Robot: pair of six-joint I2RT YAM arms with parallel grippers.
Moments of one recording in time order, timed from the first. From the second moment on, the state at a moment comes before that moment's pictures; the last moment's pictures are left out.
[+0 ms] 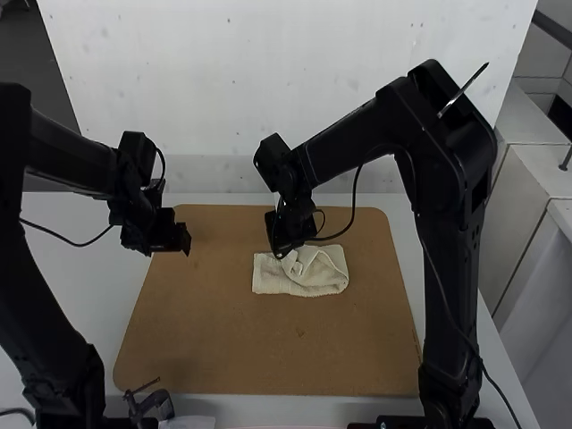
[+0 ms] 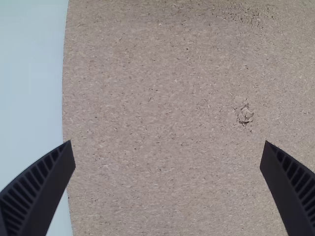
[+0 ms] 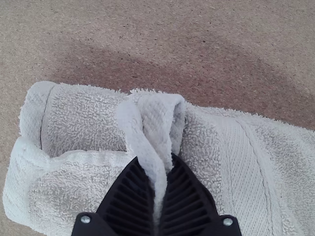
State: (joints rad) left arm -0.07 1.53 0.76 -0.36 0.02 -0.06; right arm 0.78 1.90 1.21 -0.51 0.20 0.37
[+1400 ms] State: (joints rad) left arm -0.07 1.53 0.74 -0.32 0.02 -0.04; right arm 0.77 1.85 1.13 -0.47 0.23 0.35
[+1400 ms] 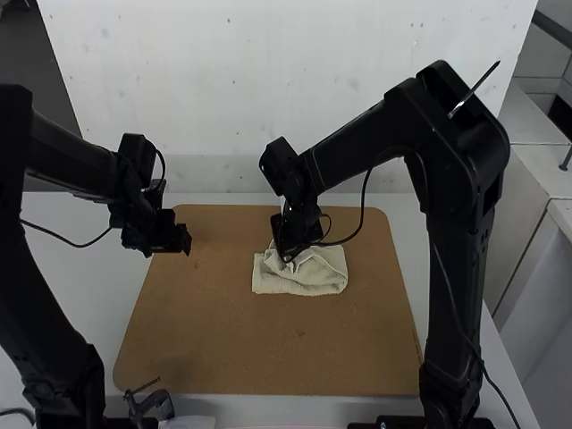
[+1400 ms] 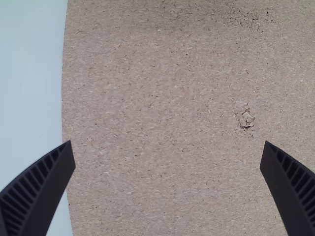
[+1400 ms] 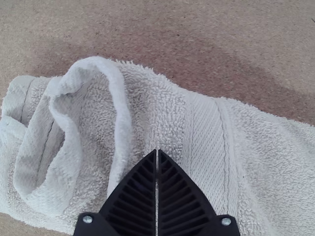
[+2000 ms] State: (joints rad) left arm -0.07 1.53 0.74 -0.32 0.02 -0.04; right arm 0.89 1.92 1.21 -0.47 0.23 0.36
